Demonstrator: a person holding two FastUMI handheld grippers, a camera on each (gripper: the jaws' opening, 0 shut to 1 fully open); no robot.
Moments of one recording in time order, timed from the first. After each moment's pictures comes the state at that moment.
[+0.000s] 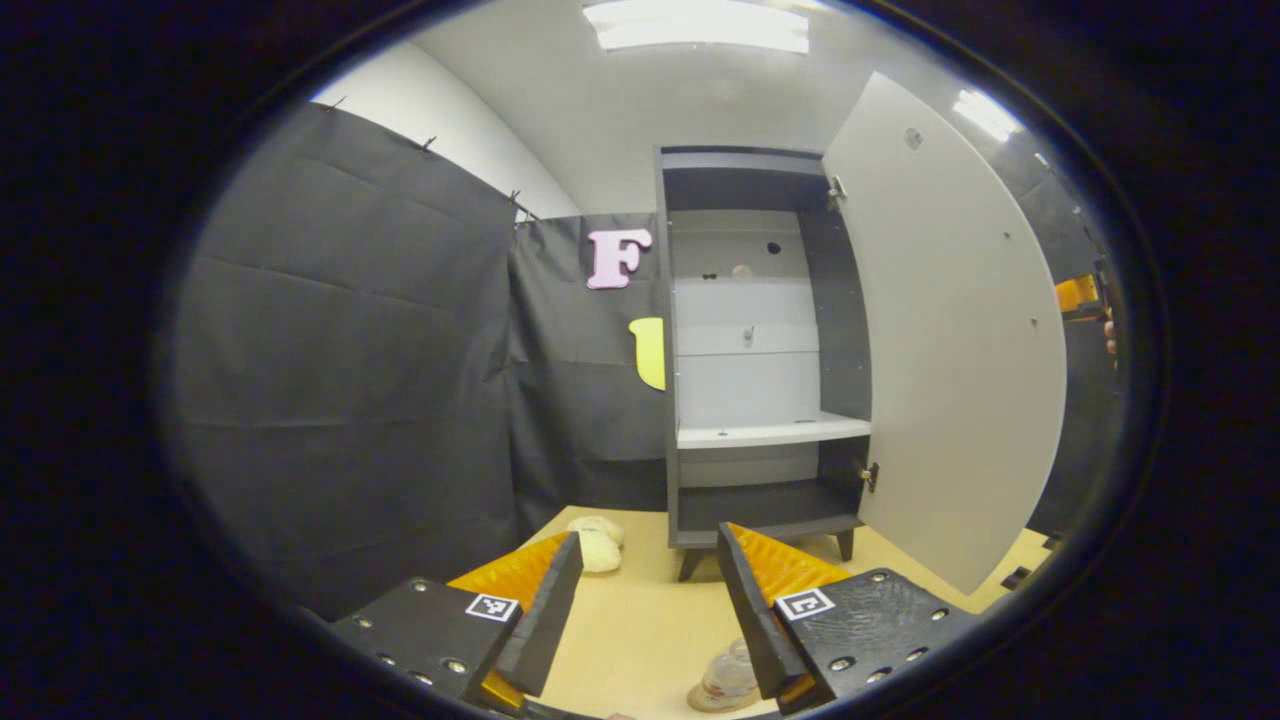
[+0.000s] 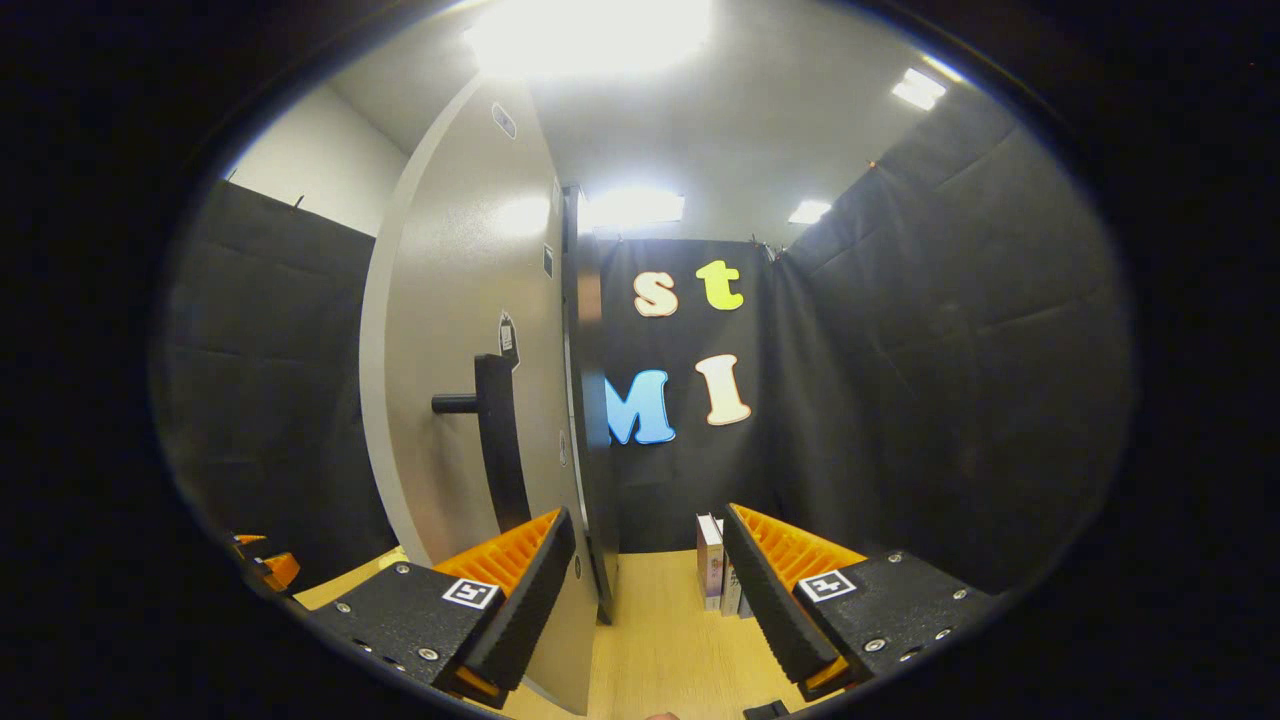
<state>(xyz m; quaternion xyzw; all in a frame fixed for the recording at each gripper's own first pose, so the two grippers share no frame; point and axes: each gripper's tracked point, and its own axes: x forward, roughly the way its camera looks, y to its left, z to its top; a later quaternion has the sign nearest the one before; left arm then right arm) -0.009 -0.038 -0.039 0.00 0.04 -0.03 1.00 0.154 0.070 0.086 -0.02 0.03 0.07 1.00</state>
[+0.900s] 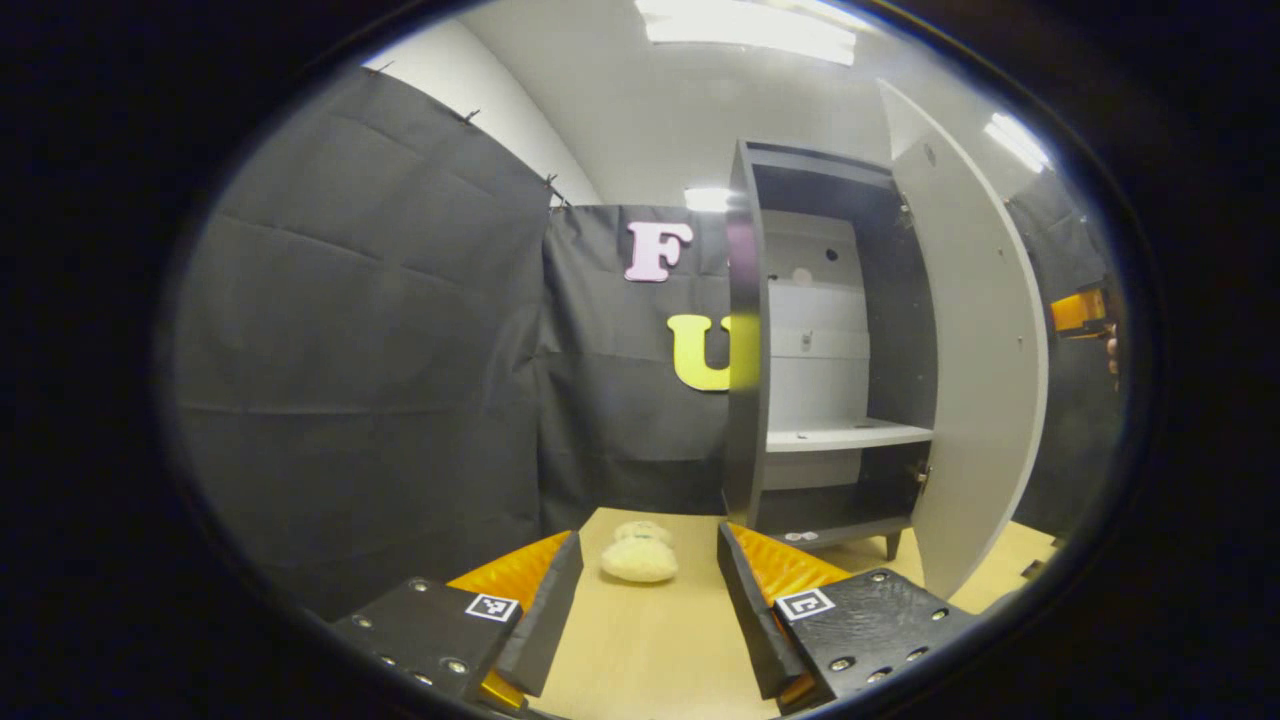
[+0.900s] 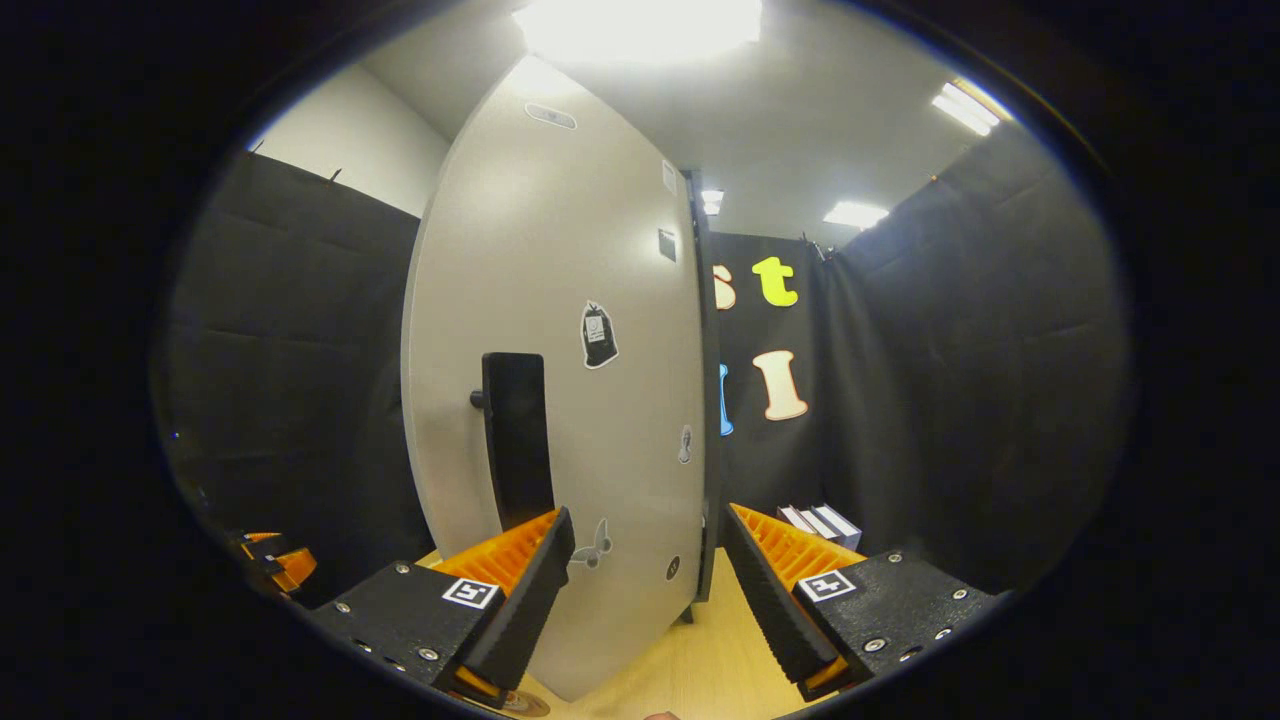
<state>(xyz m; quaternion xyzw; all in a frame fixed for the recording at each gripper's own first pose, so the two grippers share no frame) 0.033 0.110 -0.065 -0.03 0.05 -0.02 1.00 0.151 0.247 0.069 -0.04 0.04 0.10 0.99</state>
